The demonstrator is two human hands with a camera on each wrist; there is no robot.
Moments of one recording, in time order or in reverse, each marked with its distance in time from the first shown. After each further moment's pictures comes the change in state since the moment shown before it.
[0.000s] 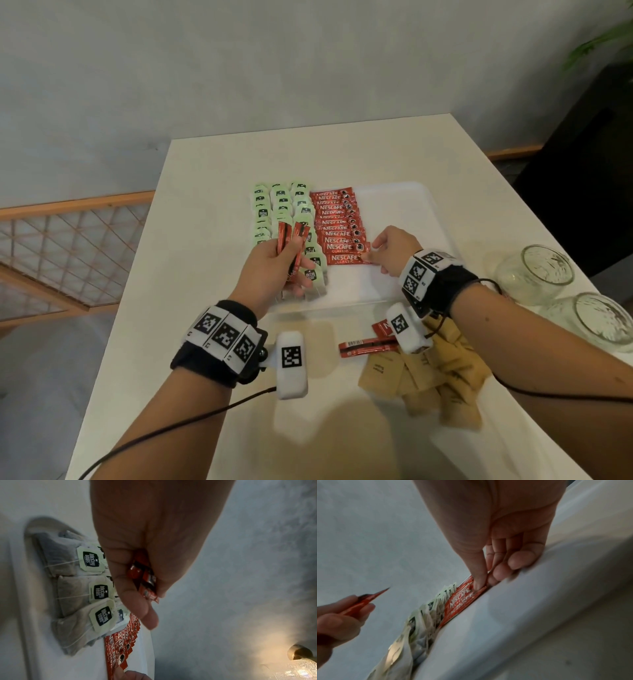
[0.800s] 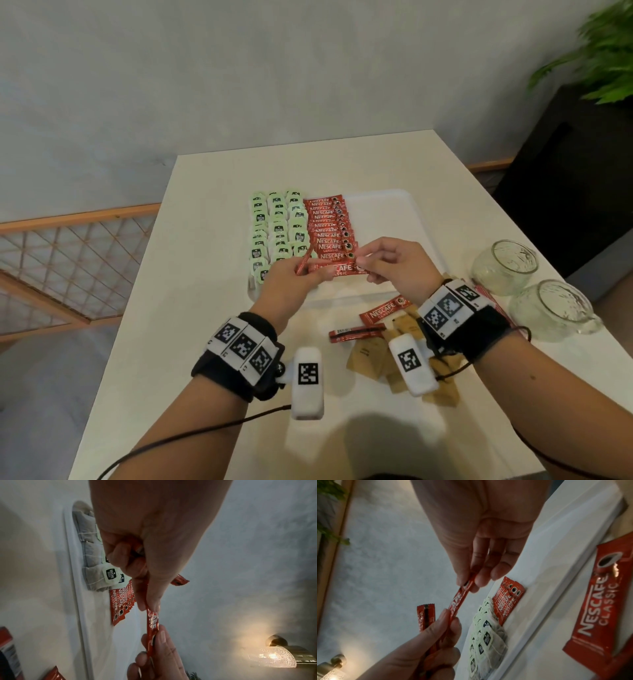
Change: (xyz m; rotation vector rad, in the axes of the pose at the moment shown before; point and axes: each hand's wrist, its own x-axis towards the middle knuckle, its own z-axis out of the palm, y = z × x) left_hand -0.043 -0.009 0.034 0.123 -0.034 0.097; right_hand -0.096 0.015 -0.018 0.603 -0.014 -0.359
